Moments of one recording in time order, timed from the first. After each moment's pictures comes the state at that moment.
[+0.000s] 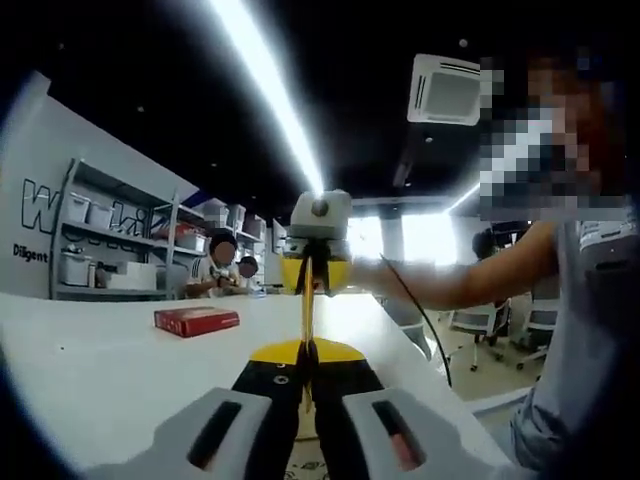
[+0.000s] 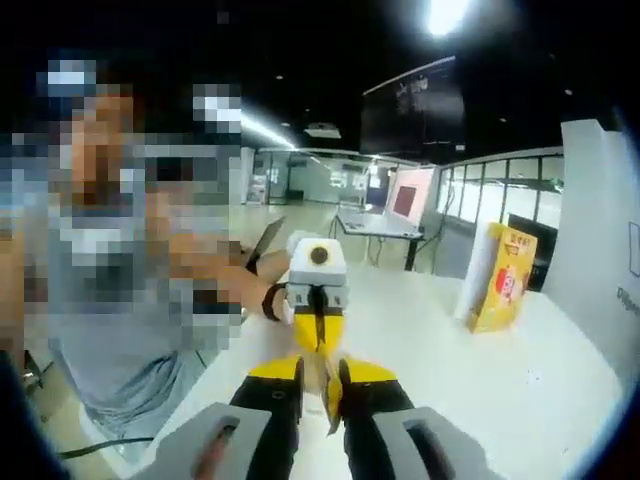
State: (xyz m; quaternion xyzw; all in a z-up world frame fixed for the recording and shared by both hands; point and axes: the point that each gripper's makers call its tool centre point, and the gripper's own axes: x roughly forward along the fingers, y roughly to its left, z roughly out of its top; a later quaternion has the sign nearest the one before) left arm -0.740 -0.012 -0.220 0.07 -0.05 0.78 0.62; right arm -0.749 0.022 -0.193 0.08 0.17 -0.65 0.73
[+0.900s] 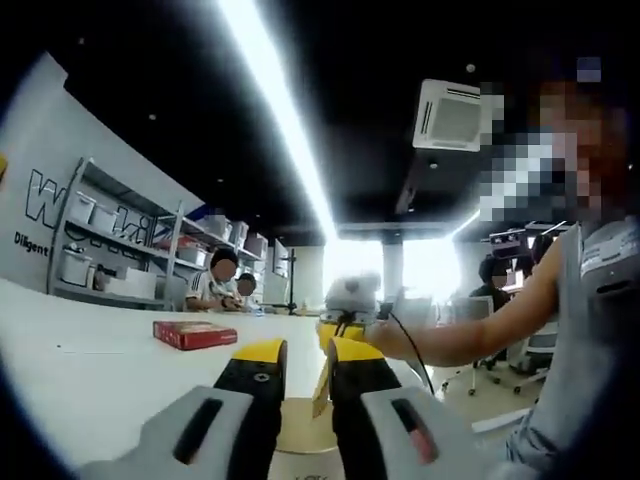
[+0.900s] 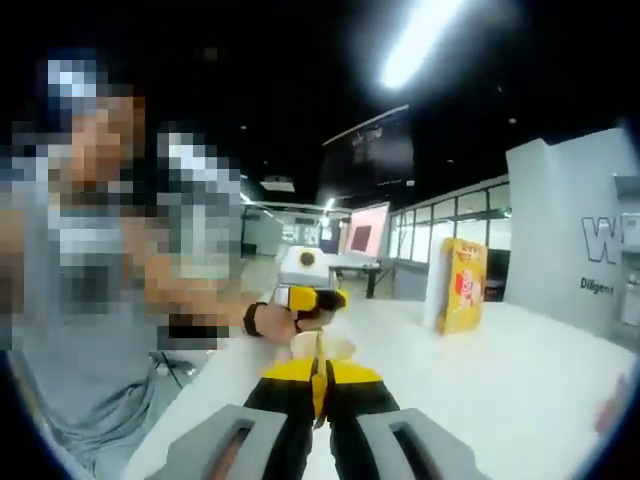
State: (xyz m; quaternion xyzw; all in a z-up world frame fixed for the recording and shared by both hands) left arm -0.744 -0.019 -0.203 0.10 -0.10 0.78 0.61; right arm -0.746 0.065 -0.230 0.00 0.07 -0.74 0.67
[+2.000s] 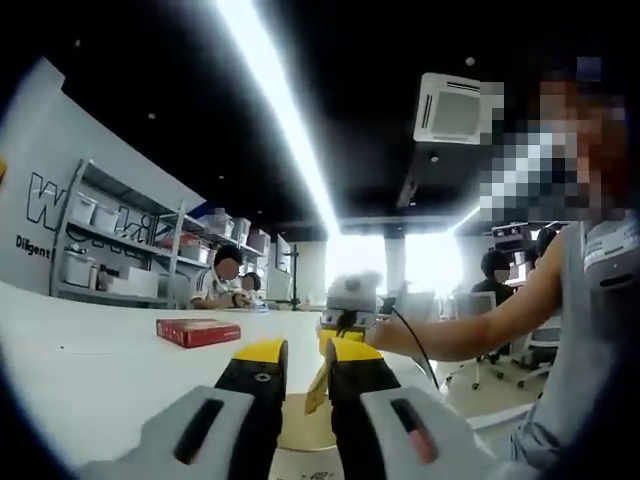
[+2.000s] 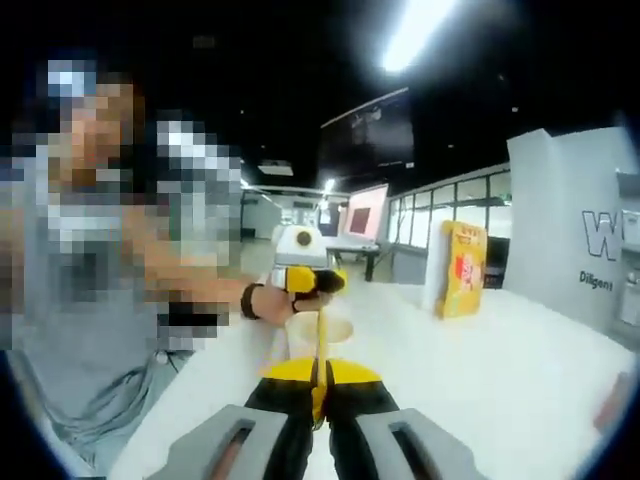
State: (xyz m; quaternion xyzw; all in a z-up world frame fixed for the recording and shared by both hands) left arm -0.748 -0.018 -0.207 0.09 -0.09 0.78 0.61; right arm -0.741 0.059 -0.234 0.01 0.07 -0.73 0.68
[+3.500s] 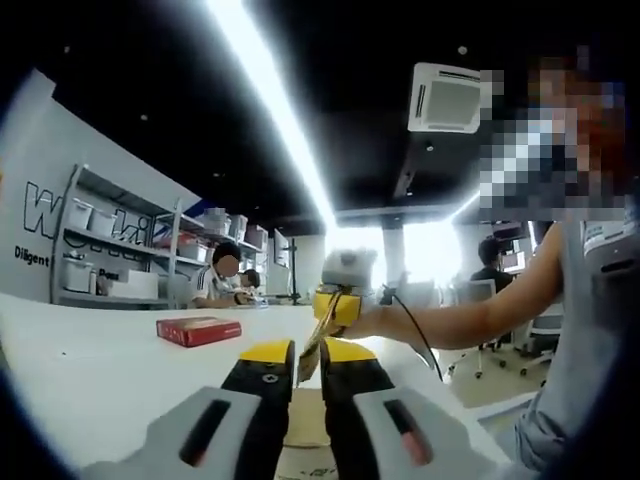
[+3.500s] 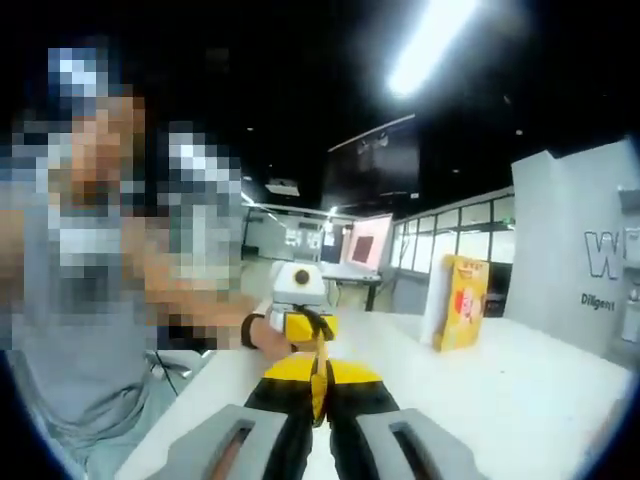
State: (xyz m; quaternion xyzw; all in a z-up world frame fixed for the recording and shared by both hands) left arm -0.743 -0.015 -0.211 0.10 -0.07 0.78 0.61; right arm -0.747 0.051 -0.206 -0.02 0.09 -0.73 0.68
